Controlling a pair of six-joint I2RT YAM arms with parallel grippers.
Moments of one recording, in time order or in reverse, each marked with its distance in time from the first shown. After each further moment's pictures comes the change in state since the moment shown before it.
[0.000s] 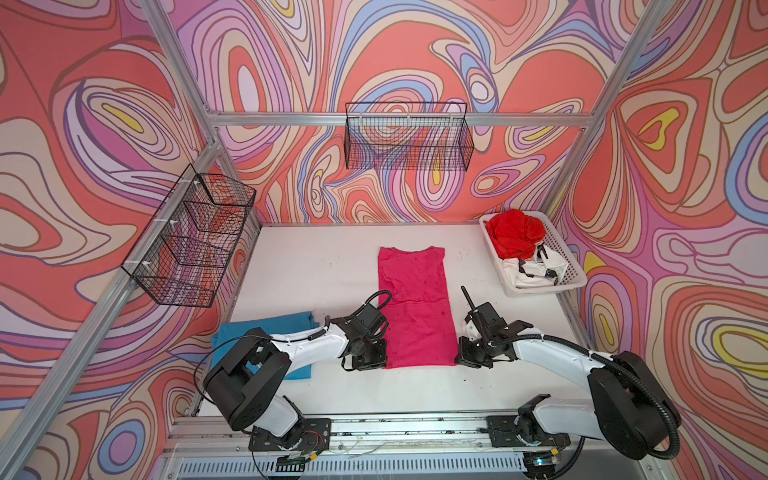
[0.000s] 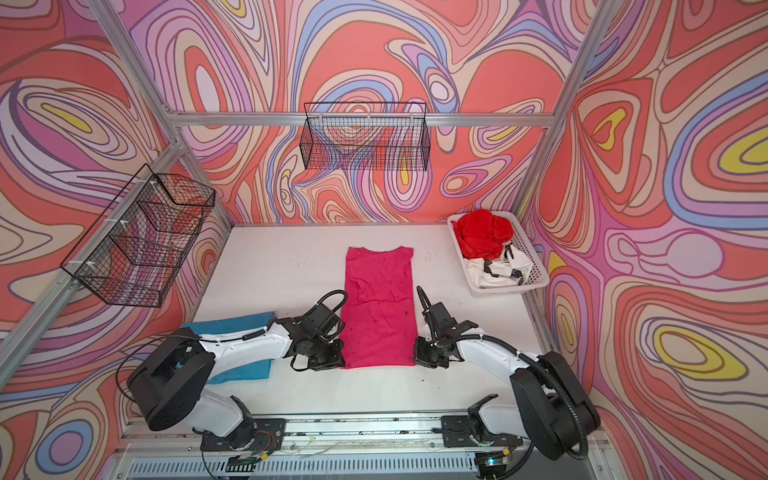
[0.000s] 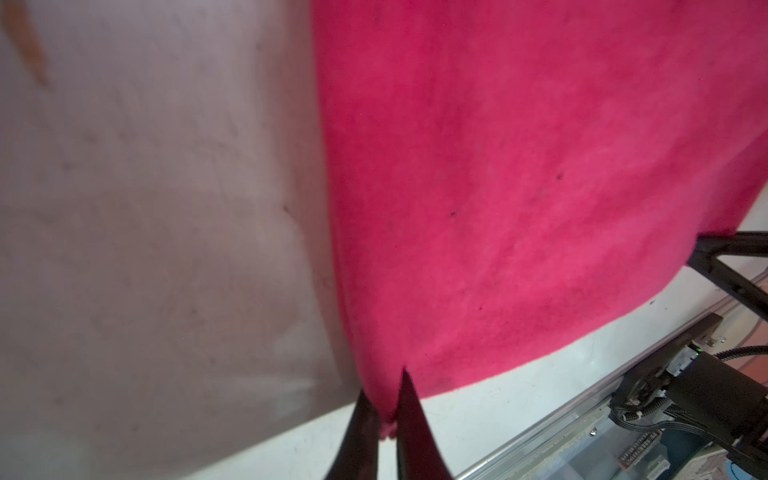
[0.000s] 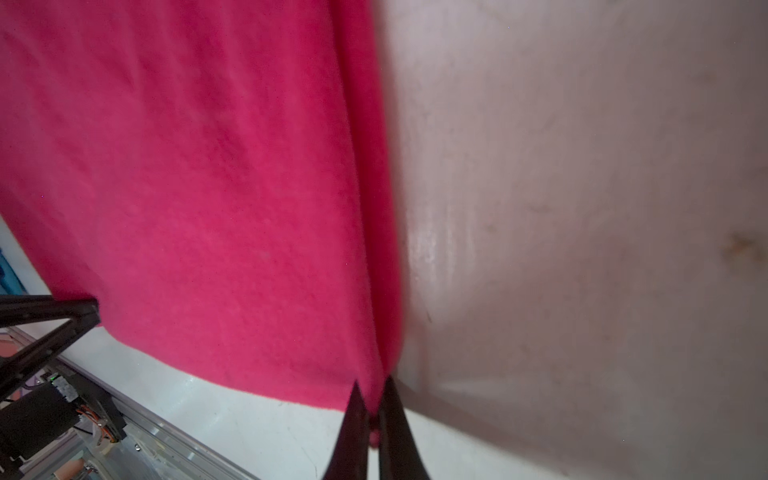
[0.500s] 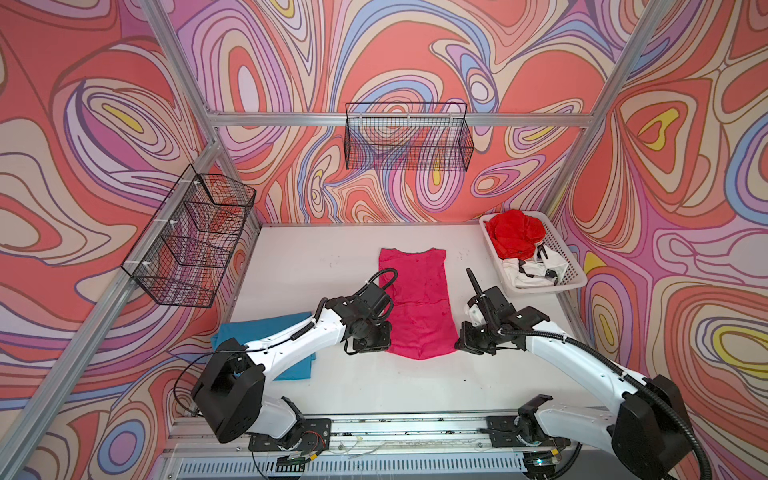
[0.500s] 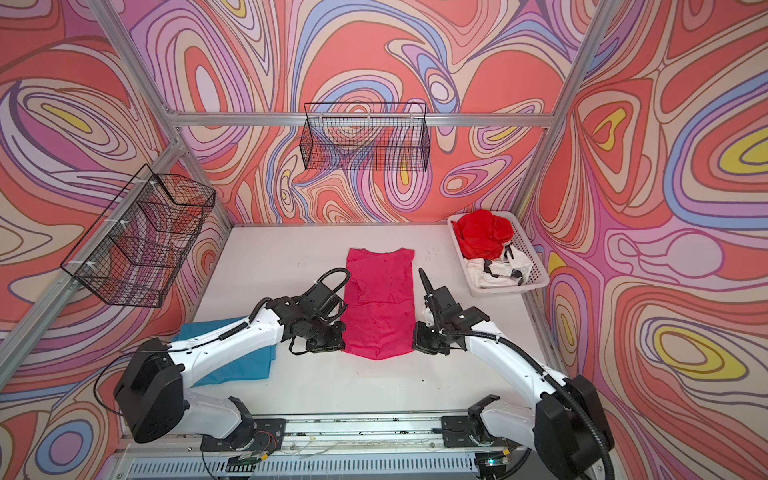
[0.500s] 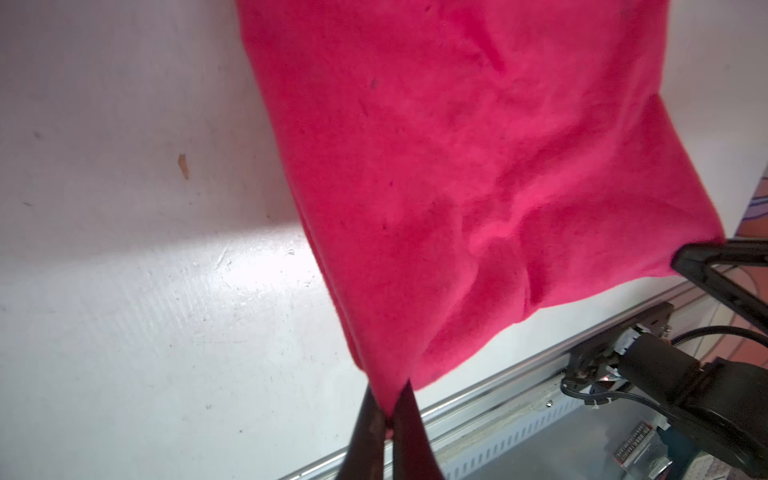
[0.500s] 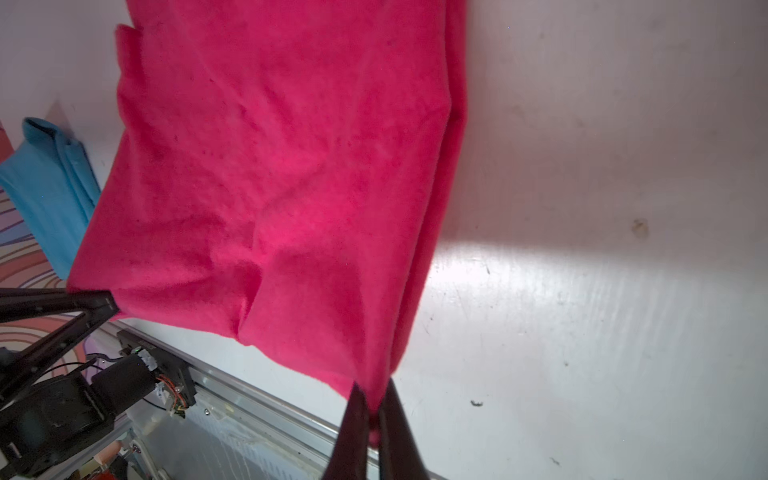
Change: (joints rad) left arm -0.003 -0.097 0.312 -0.337 -0.083 0.055; right arm 0.001 -0.121 0.253 -0.266 0.003 0.016
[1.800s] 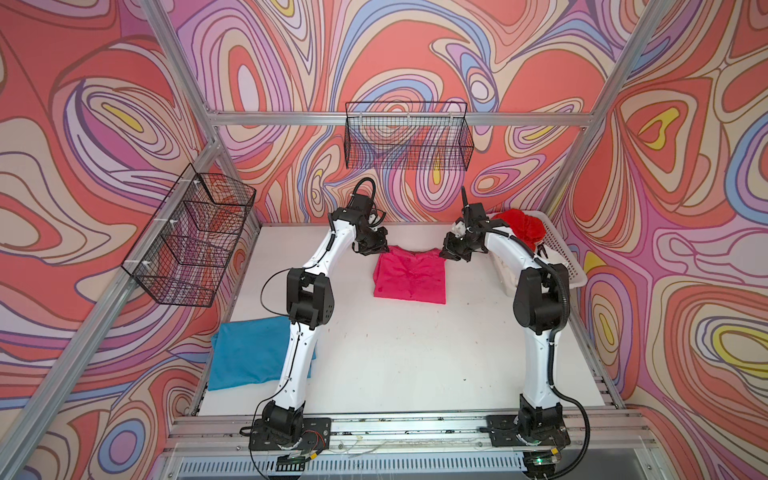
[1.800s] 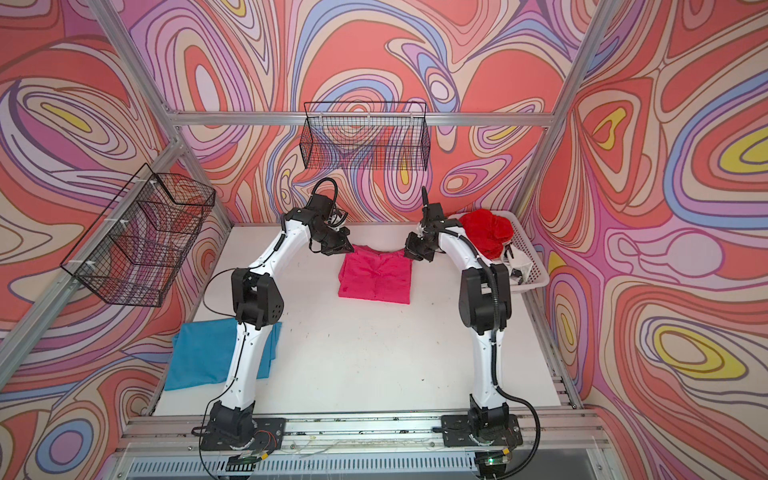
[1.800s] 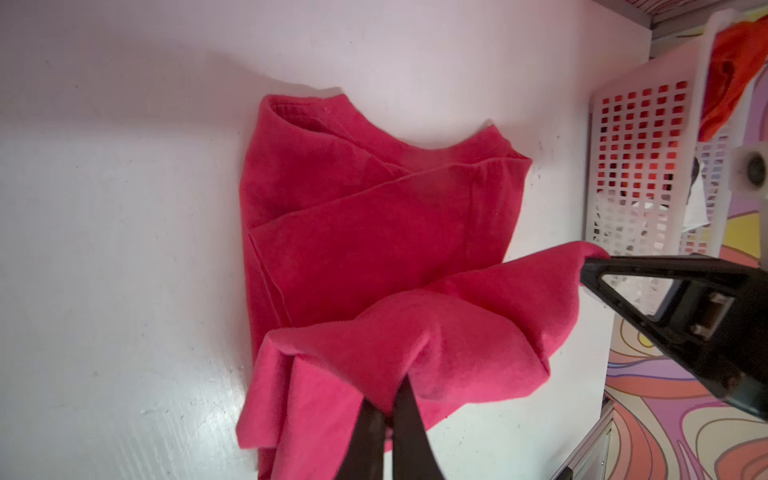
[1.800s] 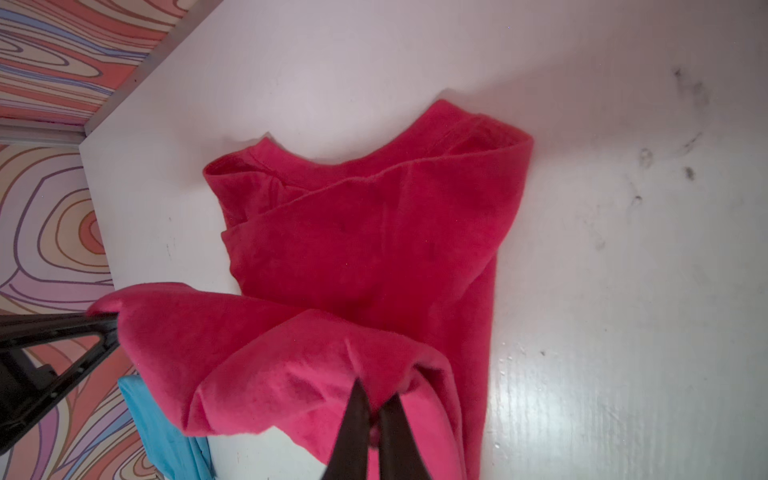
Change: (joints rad) left arm 0.437 1.059 1.431 -0.289 0.228 0.336; right arm -0.279 1.037 1.147 -0.024 -0.081 -0.135
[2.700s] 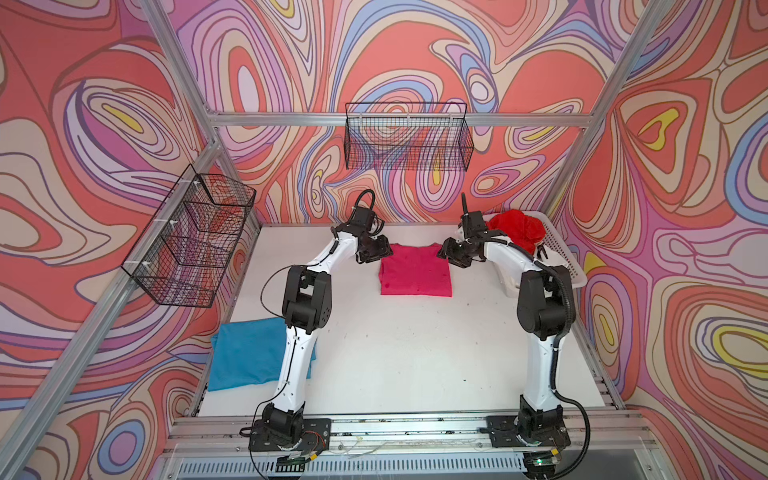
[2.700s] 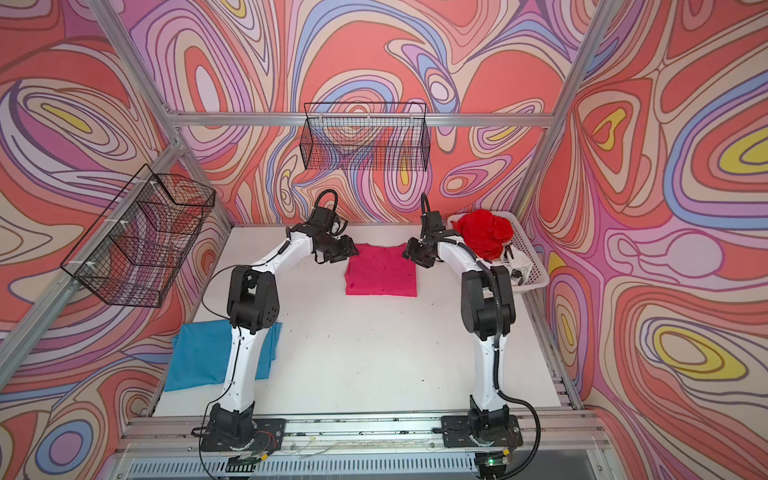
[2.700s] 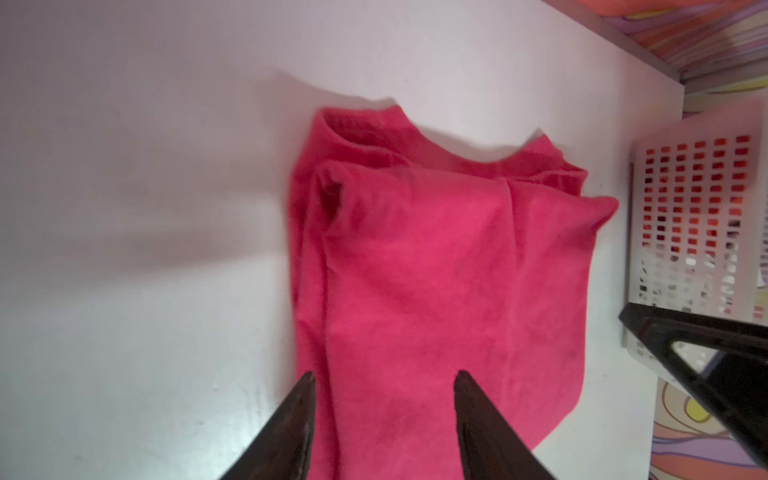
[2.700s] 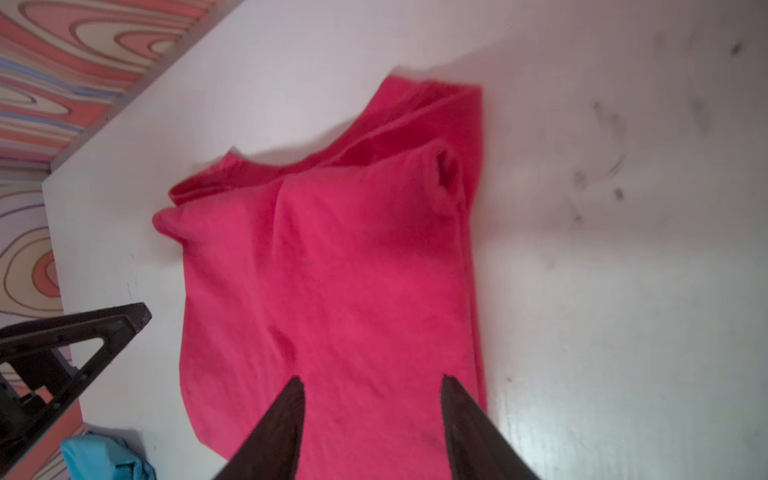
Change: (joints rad) left arm -0.051 -0.135 -0.400 0.375 -0.090 -0.088; right arm 0.056 -0.093 -0.237 0.216 0.121 0.028
